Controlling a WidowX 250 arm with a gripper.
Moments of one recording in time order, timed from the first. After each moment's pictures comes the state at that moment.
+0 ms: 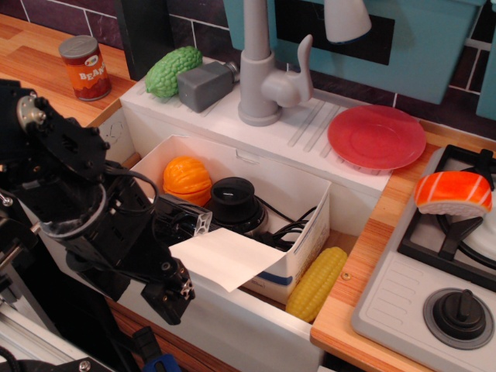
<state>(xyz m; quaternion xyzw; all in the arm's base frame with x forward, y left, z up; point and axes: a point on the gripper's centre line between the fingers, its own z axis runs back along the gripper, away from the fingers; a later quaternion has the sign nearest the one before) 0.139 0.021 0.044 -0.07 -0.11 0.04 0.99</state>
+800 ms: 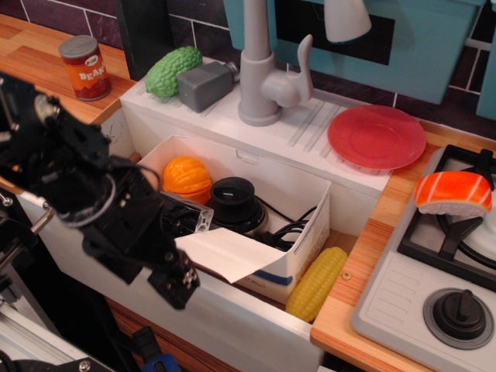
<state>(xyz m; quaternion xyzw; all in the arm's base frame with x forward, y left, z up) 0.162 0.033 0.031 -0.07 -0.12 -0.01 0.99</state>
